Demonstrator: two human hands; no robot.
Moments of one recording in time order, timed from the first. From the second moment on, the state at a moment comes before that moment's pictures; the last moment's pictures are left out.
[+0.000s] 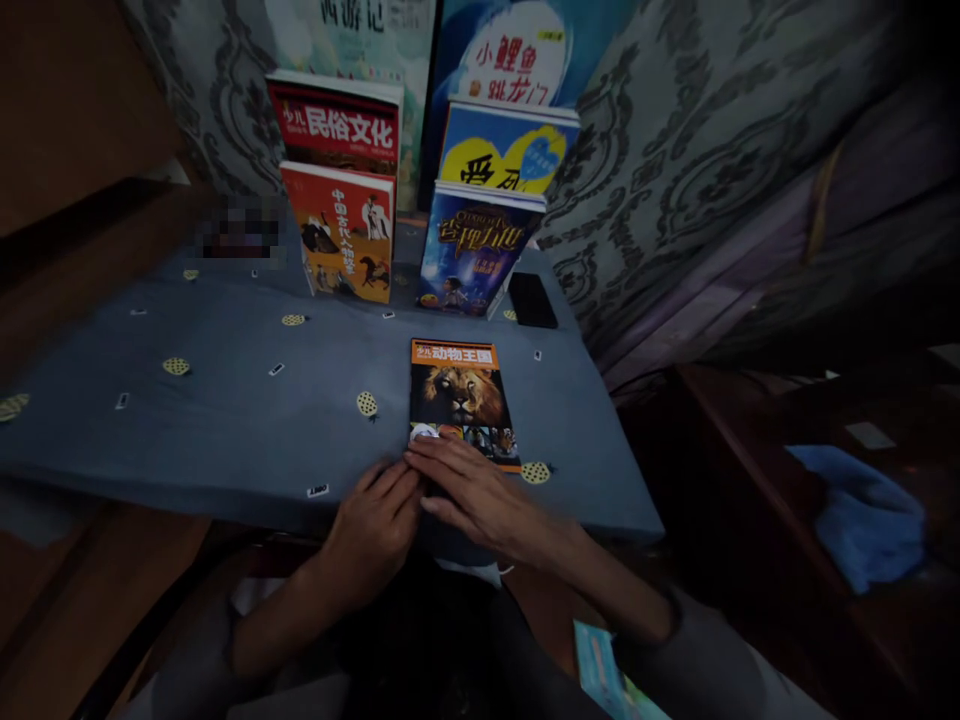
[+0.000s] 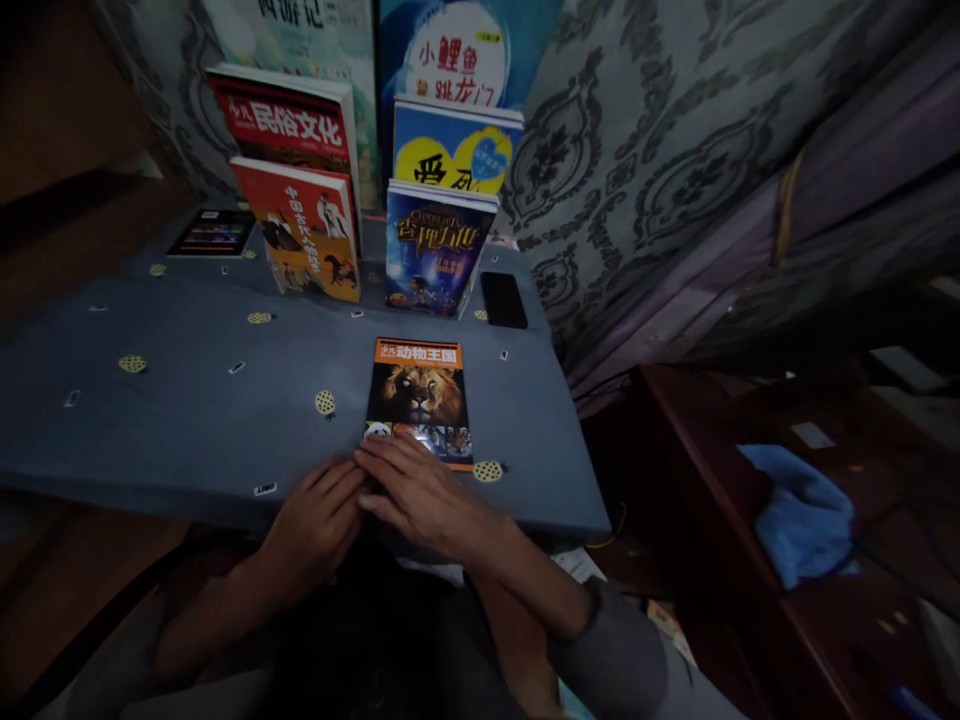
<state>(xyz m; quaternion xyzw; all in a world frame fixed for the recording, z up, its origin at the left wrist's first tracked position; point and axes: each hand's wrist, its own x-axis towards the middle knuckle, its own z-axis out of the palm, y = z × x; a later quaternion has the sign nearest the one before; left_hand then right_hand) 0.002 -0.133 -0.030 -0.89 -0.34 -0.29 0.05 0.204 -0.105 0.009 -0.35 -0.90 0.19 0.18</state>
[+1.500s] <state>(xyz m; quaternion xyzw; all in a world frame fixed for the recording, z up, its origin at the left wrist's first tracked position) 0.019 -0.012 -0.018 -0.89 -0.43 -0.14 0.04 0.258 -0.012 -0.057 -0.57 -0.77 0.05 0.29</state>
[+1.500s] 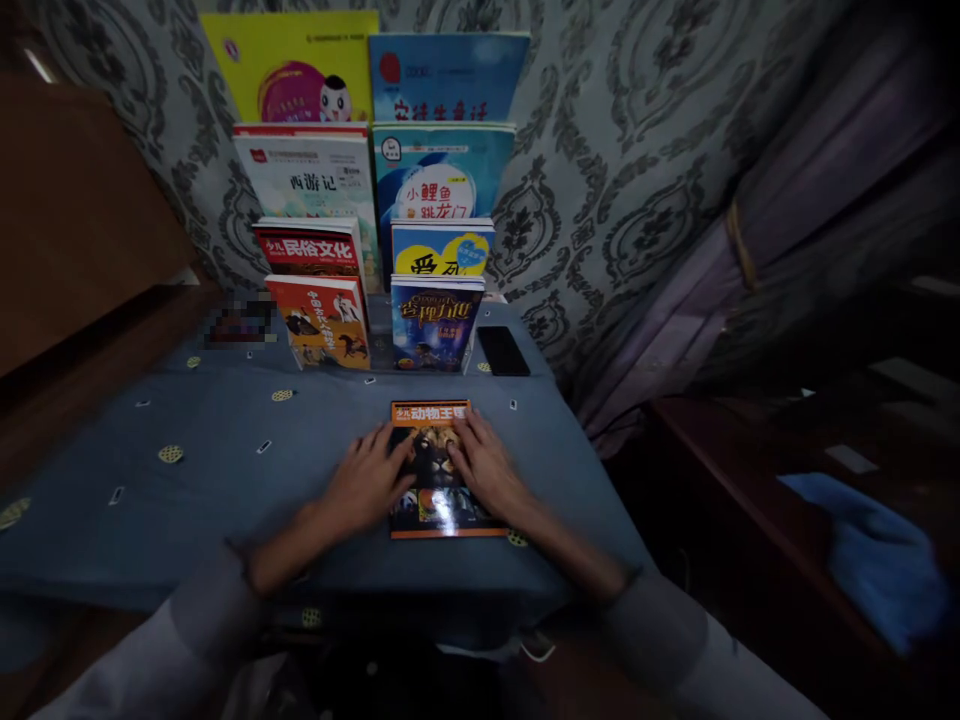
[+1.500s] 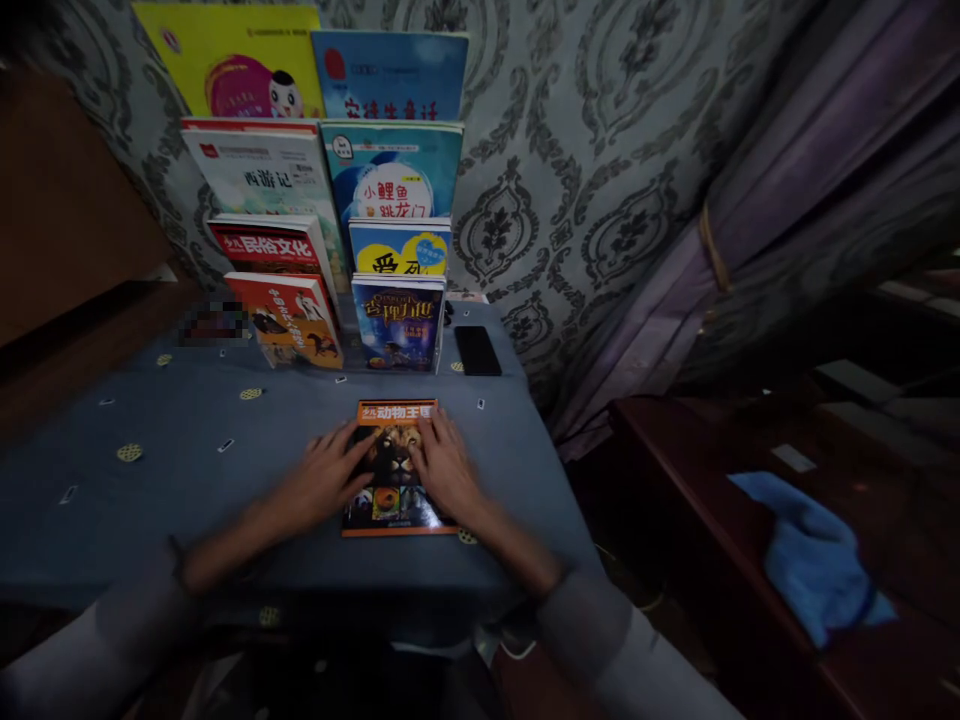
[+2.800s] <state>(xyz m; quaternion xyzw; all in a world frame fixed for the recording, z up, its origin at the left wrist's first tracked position) 0.019 0.036 -0.015 -0.39 -0.29 -0.47 -0.73 0.266 -0.027 -0.047 -0.49 -0.60 0.33 0.55</state>
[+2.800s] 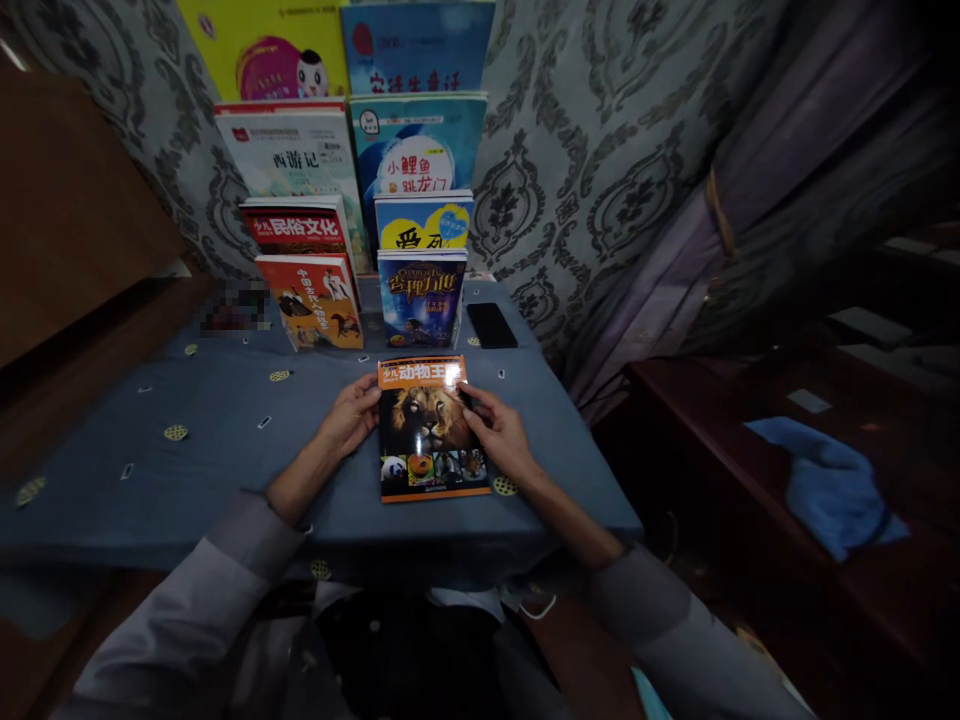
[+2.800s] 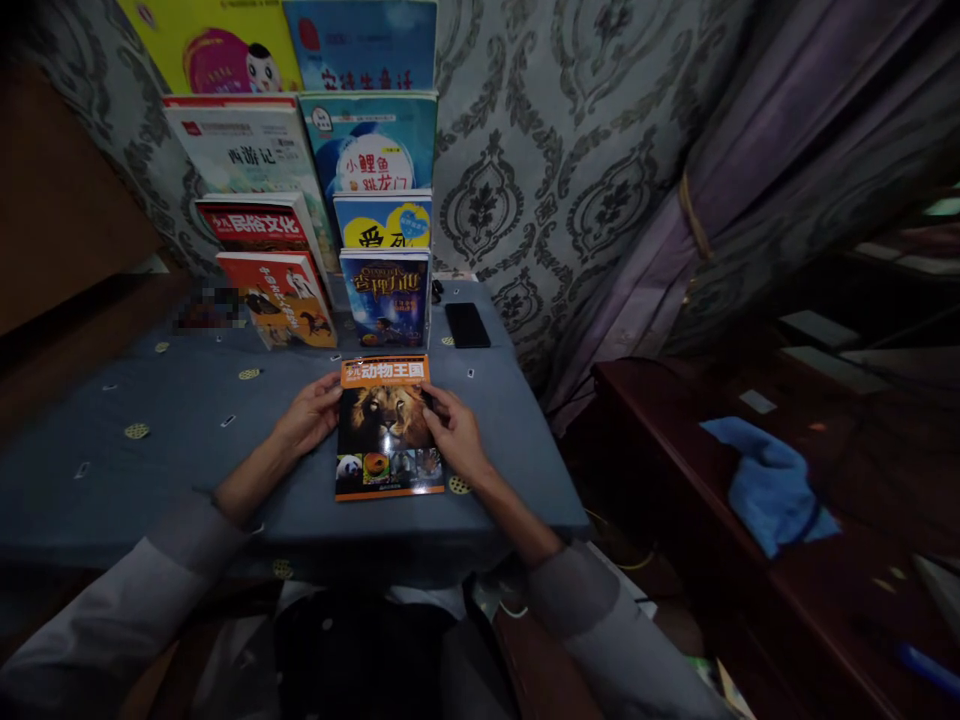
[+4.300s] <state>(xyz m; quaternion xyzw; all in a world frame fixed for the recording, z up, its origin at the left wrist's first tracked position) 0.032 0.046 0.028 -0.44 -0.32 -0.56 -0.63 0.261 -0.006 0.008 -0.41 -0.56 0.47 0.54</state>
